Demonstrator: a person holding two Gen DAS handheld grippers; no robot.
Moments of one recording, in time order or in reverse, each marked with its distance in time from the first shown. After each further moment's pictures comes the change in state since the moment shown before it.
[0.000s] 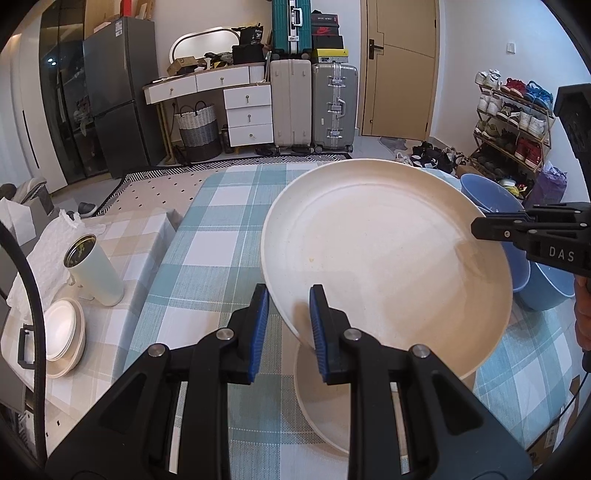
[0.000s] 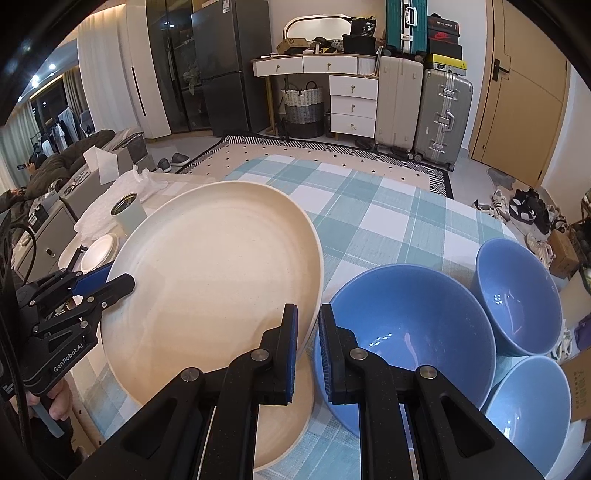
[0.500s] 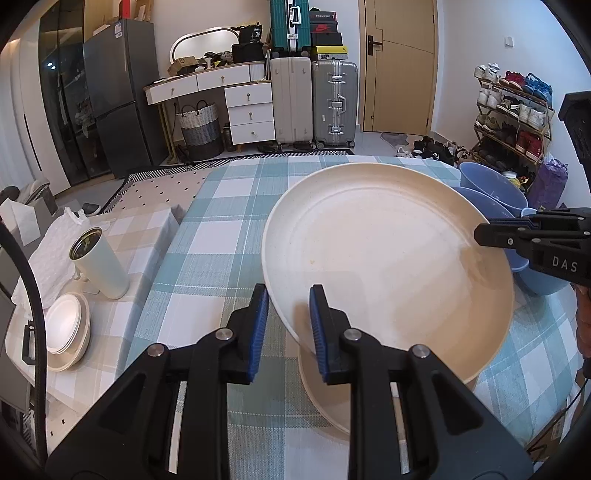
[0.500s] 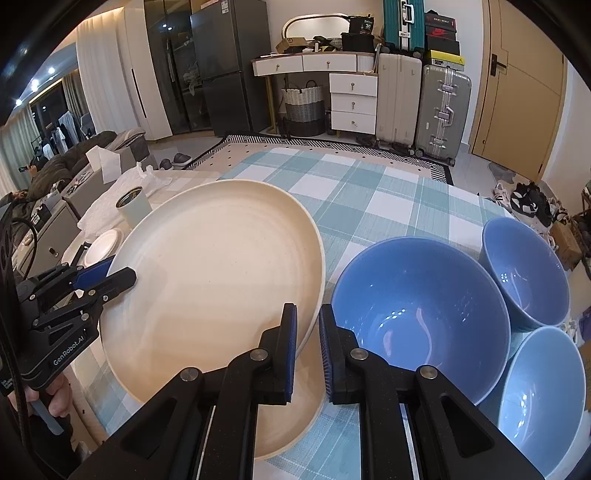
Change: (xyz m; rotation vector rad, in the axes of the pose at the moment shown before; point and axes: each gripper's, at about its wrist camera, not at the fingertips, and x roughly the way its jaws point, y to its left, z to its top) left arm -0.013 -0.001 -0.025 0.015 0.005 0.015; right arm 0.003 0.008 -0.024 0.017 -0.001 0.009
